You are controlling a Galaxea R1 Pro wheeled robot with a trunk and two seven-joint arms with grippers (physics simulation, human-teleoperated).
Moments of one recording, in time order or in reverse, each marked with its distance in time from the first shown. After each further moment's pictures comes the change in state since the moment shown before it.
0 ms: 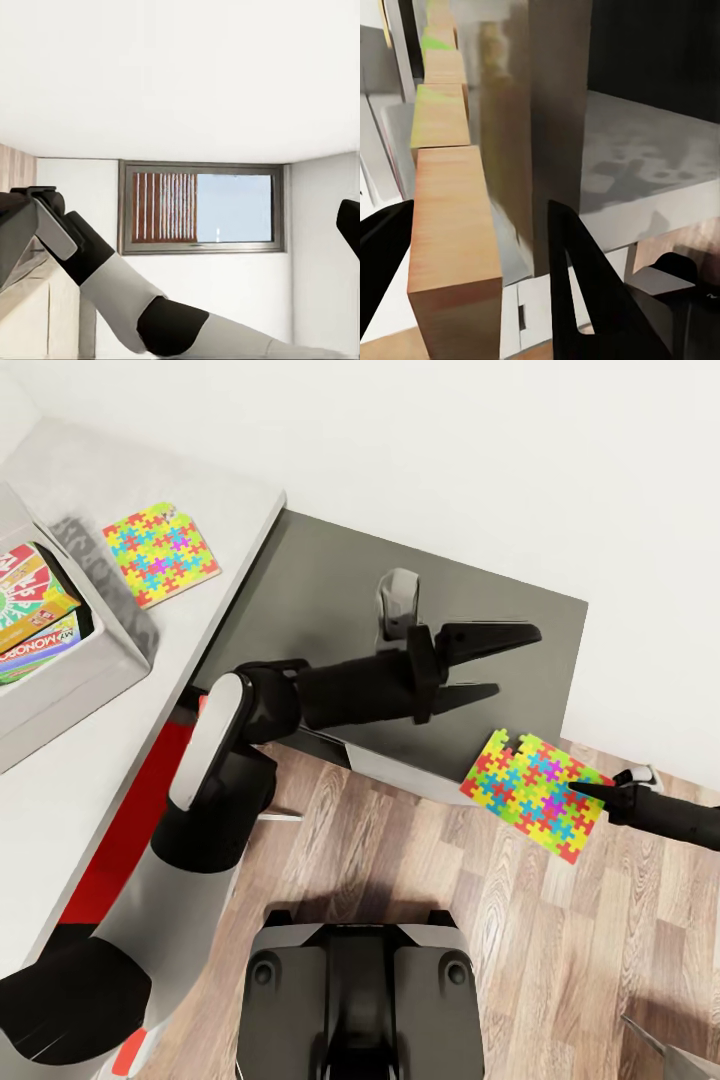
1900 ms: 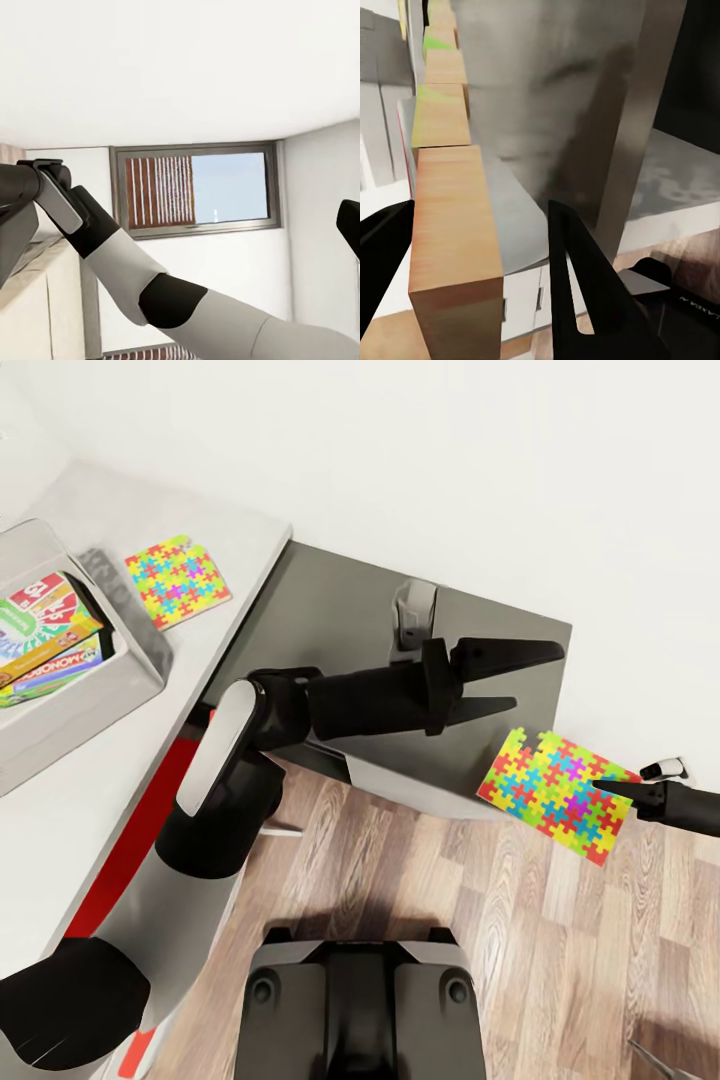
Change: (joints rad) left arm 0.003 0.005 -0.052 0.001 -0.003 -0.002 -0.048; right arm 0.013 -0.090 -0.003 -0.061 -0.005 0.014 0.009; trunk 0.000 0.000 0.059
